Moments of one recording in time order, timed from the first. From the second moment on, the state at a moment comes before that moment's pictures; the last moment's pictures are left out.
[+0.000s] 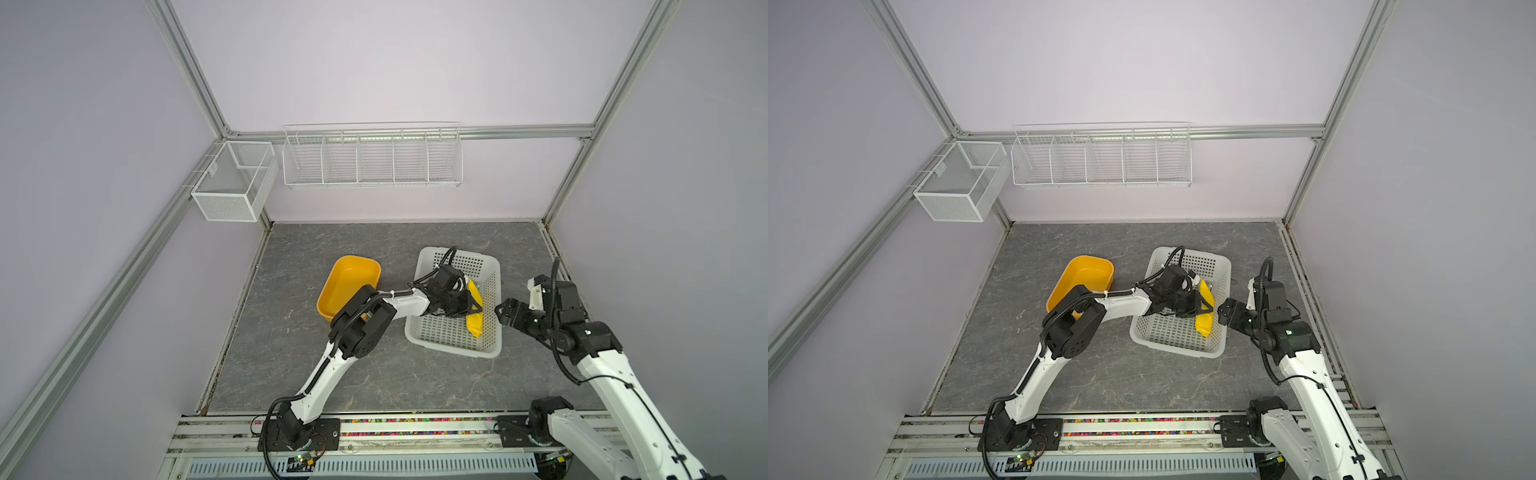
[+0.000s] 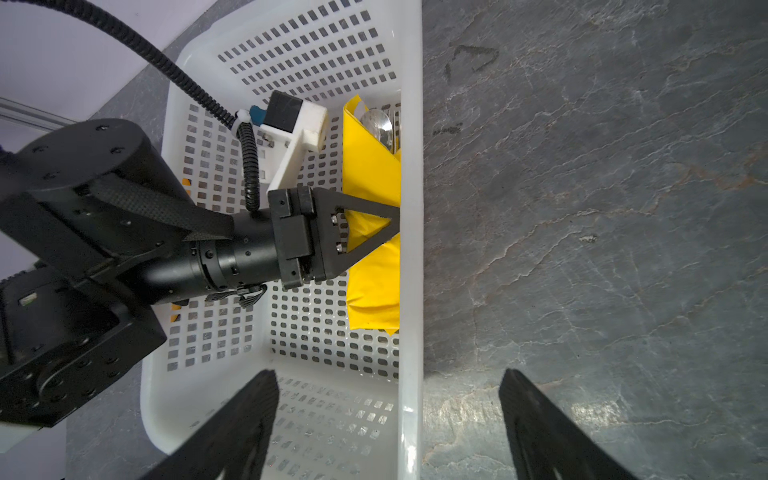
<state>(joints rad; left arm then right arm) -0.92 2.38 1.66 0.05 0.58 -0.93 0.16 0.85 0.80 -0.82 -0.15 0.52</state>
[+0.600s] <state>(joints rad) -0.92 2.31 1.64 -0.05 0.49 -0.86 0.16 0.83 0.83 -0.84 -0.15 0.52</state>
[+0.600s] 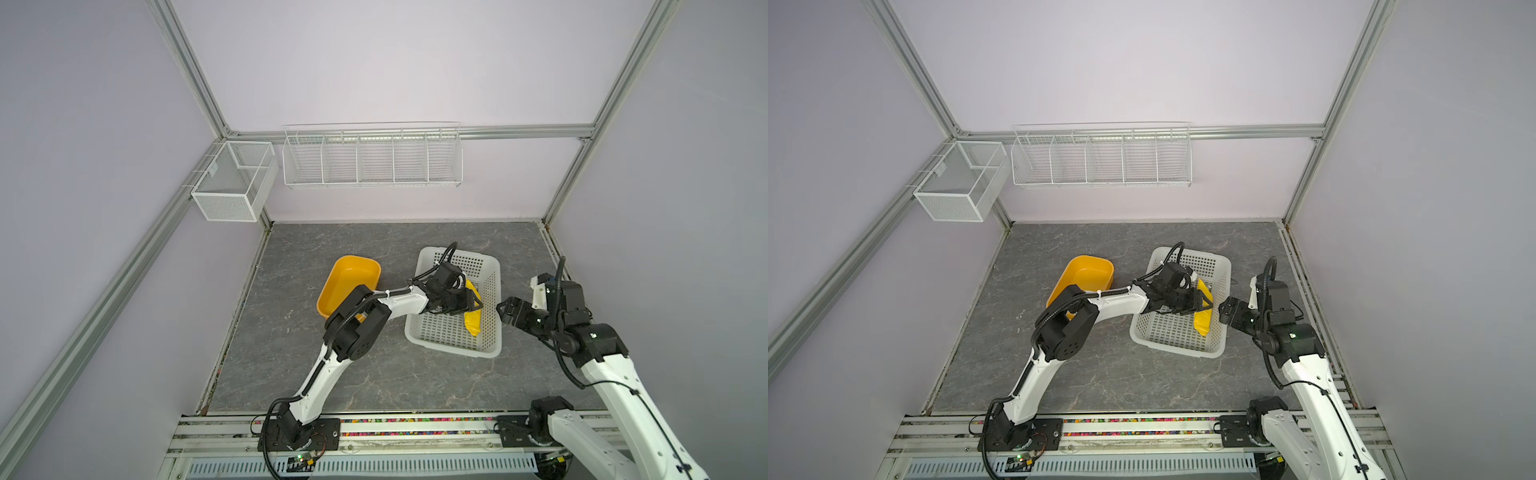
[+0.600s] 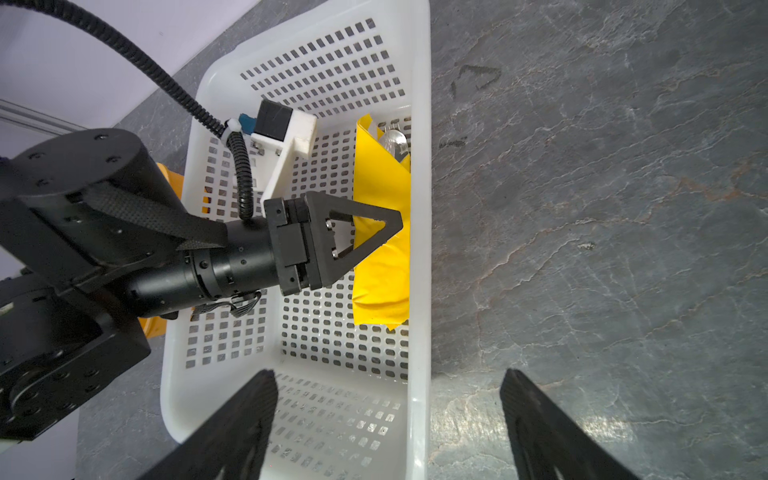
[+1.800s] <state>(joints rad) -0.89 2.22 1.57 -0.23 0.45 -0.80 0.16 0.83 0.83 -0.84 -0.15 0.53</state>
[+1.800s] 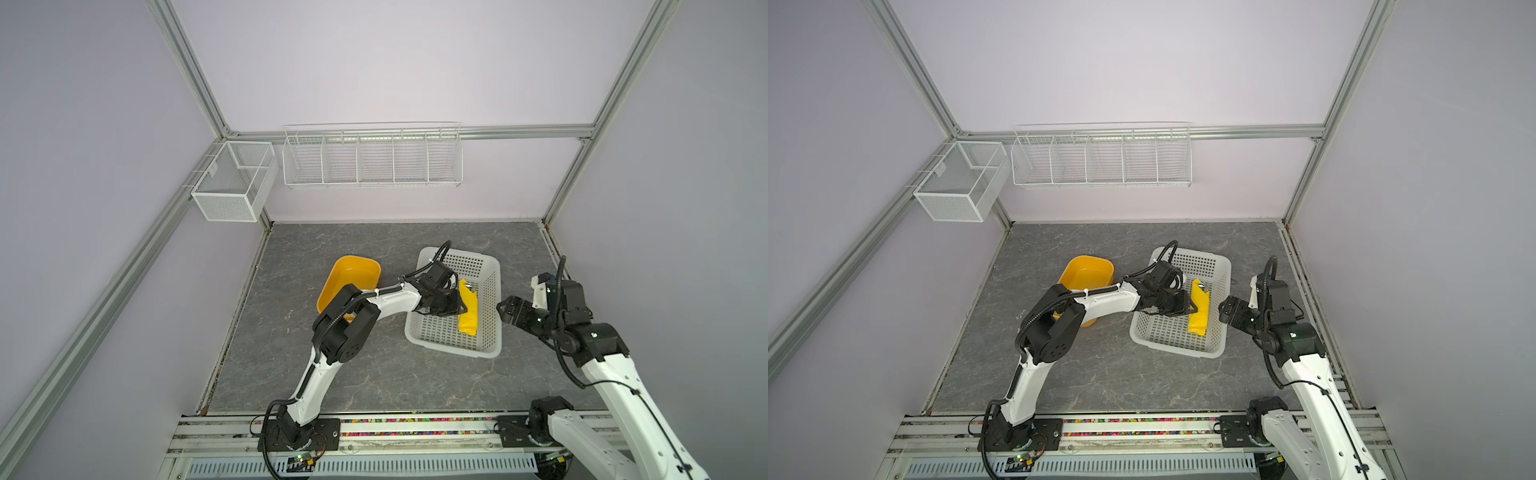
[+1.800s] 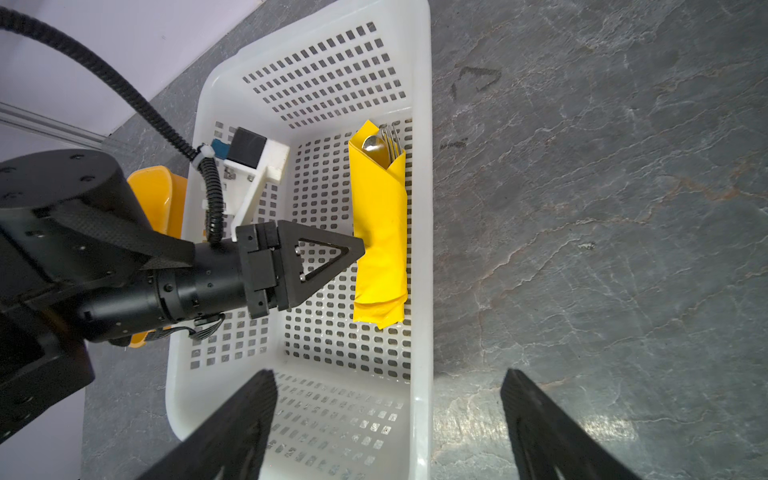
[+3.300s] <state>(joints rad) -0.85 1.62 1.18 -0.17 0.09 -0.61 -0.01 1.08 0.81 -0.65 0.00 0.46</state>
